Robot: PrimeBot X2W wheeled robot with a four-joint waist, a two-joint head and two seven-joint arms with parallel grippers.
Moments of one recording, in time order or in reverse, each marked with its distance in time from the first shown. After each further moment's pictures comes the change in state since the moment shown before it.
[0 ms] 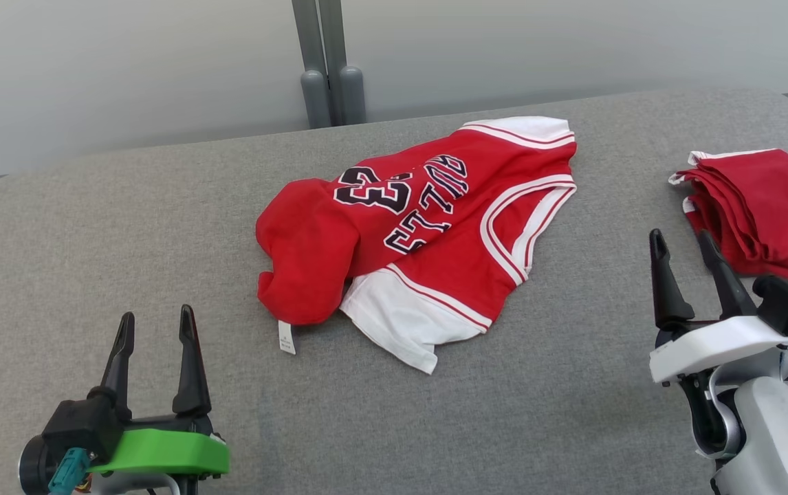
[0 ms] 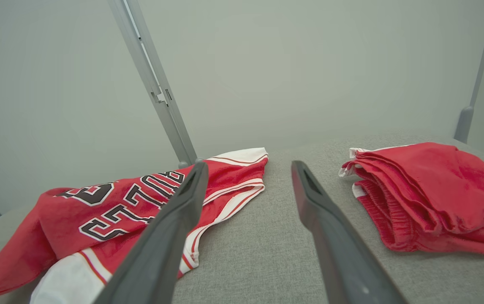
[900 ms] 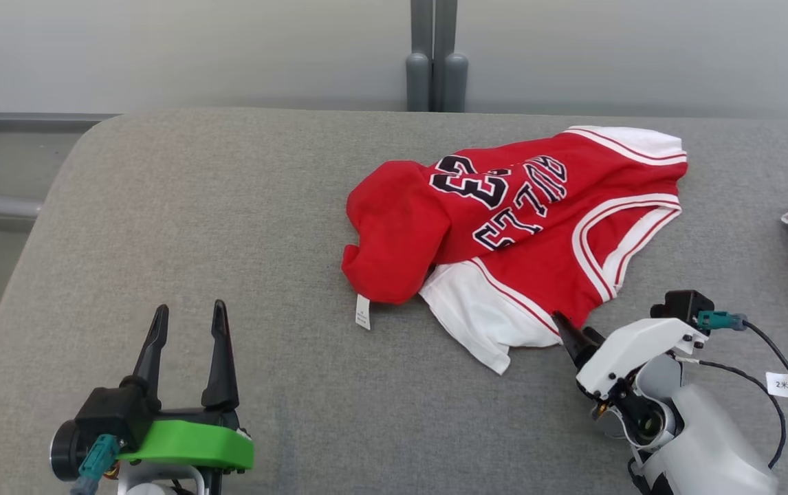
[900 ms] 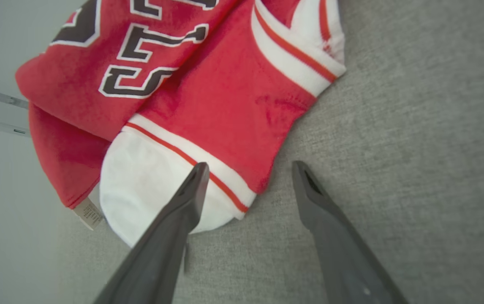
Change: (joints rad) left arm -0.029 -0.010 -0.055 0.038 -0.002 -0.014 0.000; right arm -0.144 0.155 0.017 0.388 0.318 0.000 0.436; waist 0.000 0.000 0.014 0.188
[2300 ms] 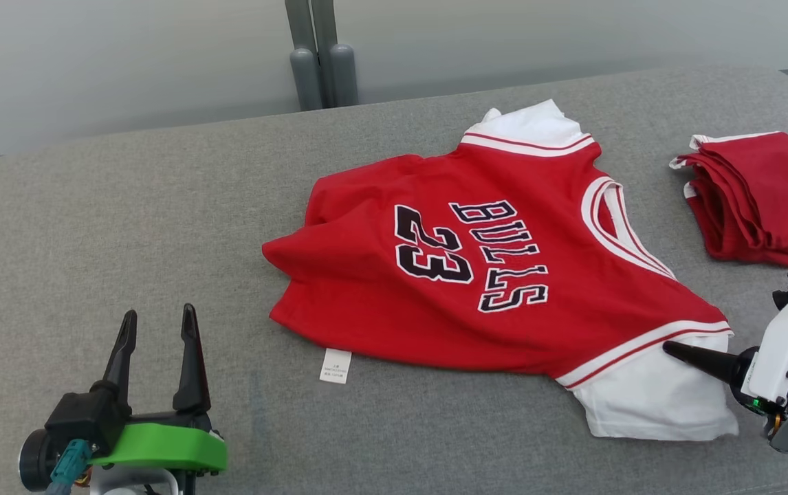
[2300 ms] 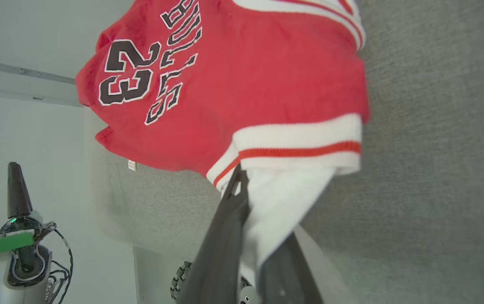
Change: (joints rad) left arm 0.006 0.030 0.039 0.002 -0.006 0.012 0.000; right arm 0.216 -0.469 0.022 -0.523 0.488 0.000 0.592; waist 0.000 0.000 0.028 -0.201
